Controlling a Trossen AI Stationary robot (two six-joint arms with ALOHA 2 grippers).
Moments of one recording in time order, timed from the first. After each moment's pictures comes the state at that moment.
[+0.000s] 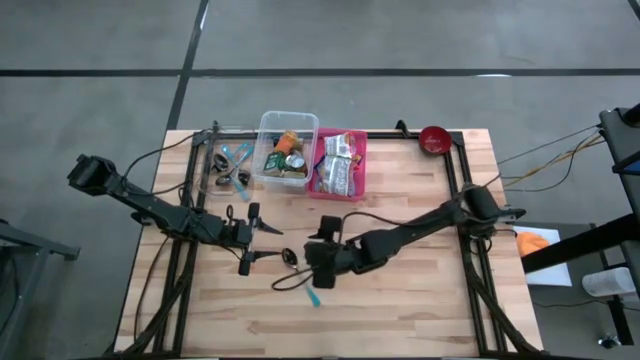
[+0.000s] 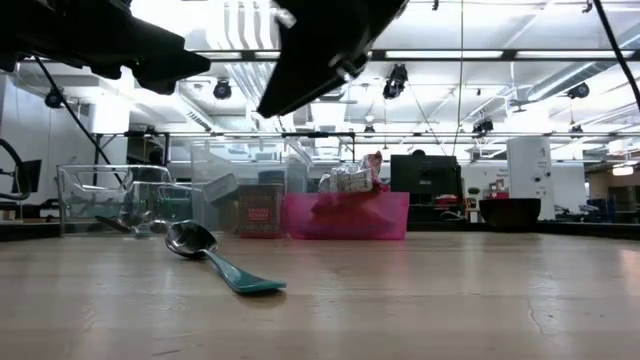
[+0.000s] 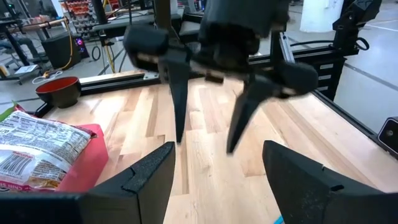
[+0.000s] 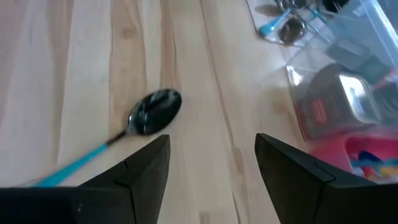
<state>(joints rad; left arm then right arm) -0.38 0.99 0.30 0.47 -0.28 0.05 0.33 2.00 1.53 -0.40 0.55 0.18</state>
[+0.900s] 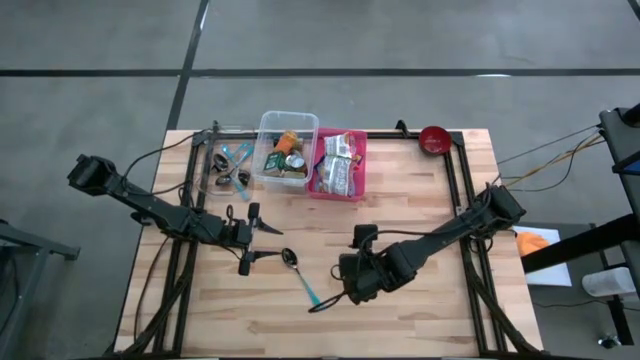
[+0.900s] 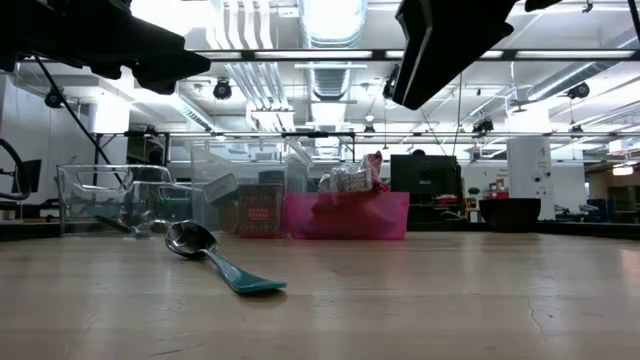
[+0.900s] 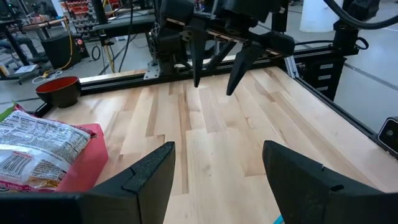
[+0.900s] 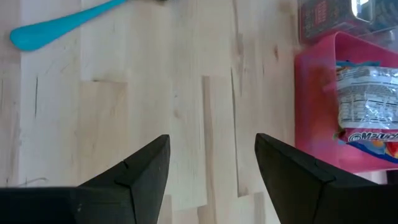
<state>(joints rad) -0.38 0.99 0.30 0.47 -0.28 0.05 0.47 1.87 1.53 -0.97 0.54 0.39</state>
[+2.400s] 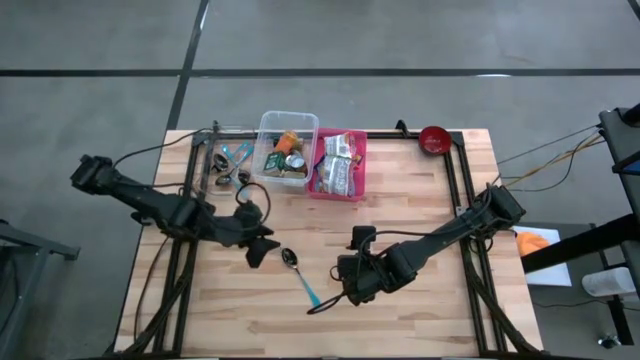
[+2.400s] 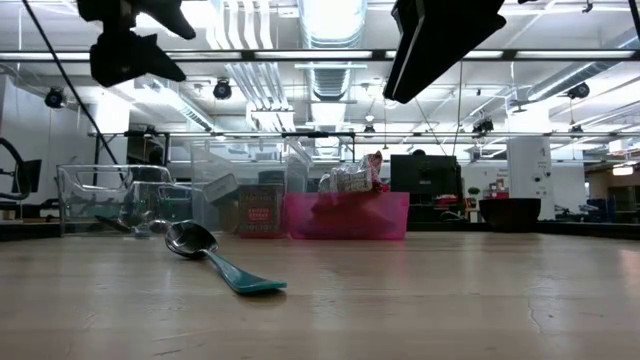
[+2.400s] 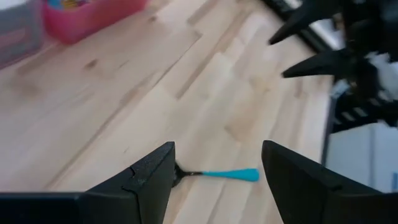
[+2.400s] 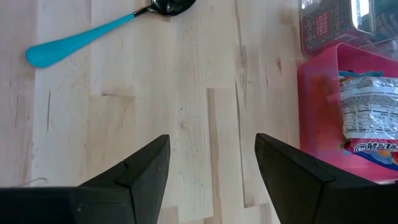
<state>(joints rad) -0.38 1.07 0.80 -0.47 -0.33 -0.95 0.48 1.87 1.53 -0.93 0.54 0.39</state>
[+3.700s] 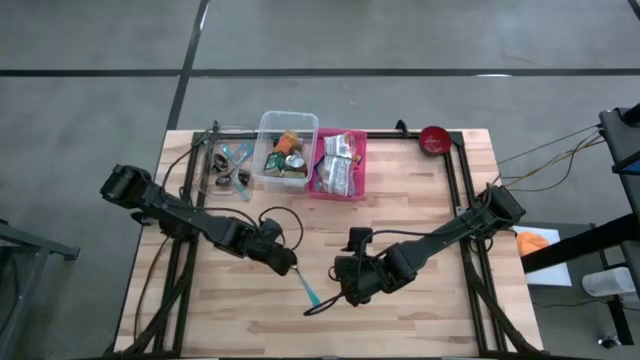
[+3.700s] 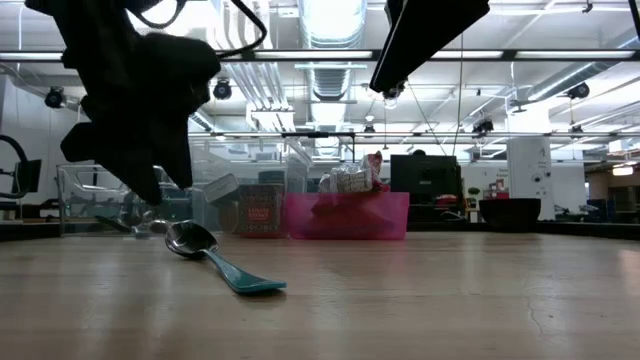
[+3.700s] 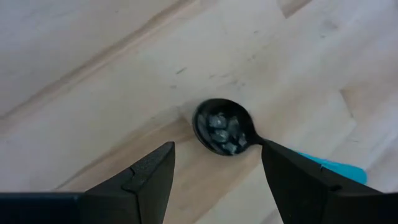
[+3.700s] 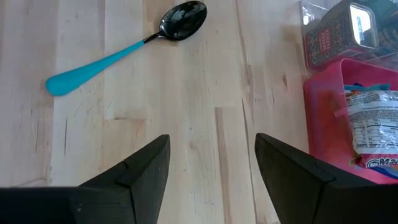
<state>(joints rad) -0.35 1.51 0.84 -0.53 -0.22 -1.29 0.48 1.87 1.53 -0.85 0.54 0.39</state>
